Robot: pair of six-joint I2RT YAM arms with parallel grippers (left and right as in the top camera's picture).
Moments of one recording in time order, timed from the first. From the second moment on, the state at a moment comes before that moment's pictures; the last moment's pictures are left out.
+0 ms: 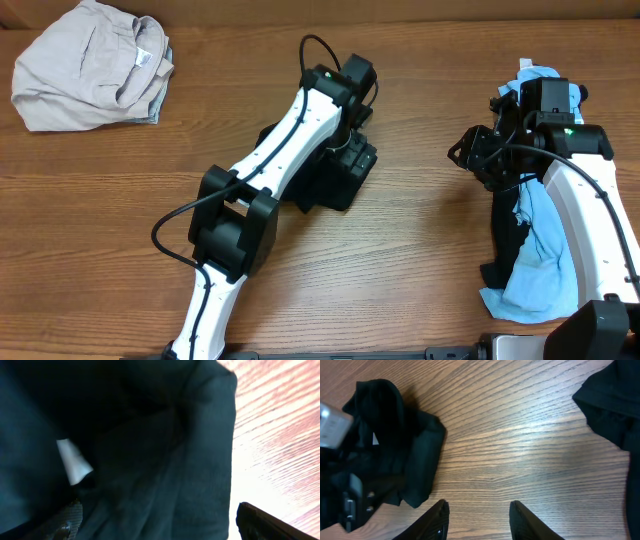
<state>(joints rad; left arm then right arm) -0.57 2.29 2.03 -1.26 0.06 -0.03 -0.07 1.52 1.26 -0.95 -0.37 0.29</state>
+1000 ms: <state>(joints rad) -0.63 2.29 1.82 -0.99 -0.28 0.10 -0.06 1.52 1.26 -0.97 -0.35 0.28</state>
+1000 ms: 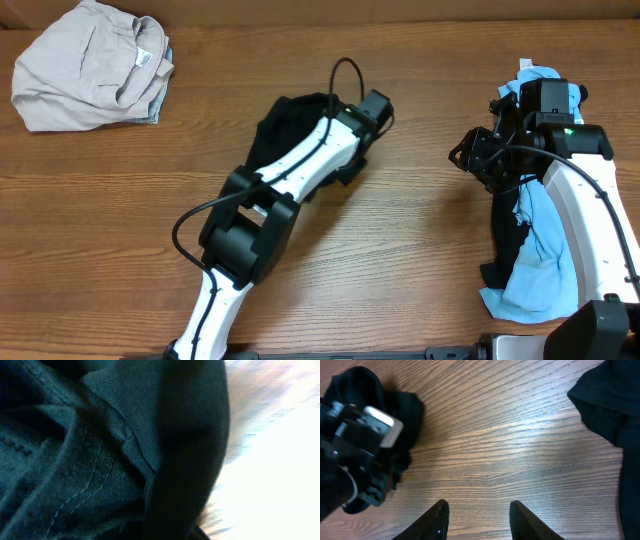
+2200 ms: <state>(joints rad) 0.09 2.26 2.64 -1.21 -0.30 0.18 -0.07 1.52 1.26 -0.97 -0.35 0.28</state>
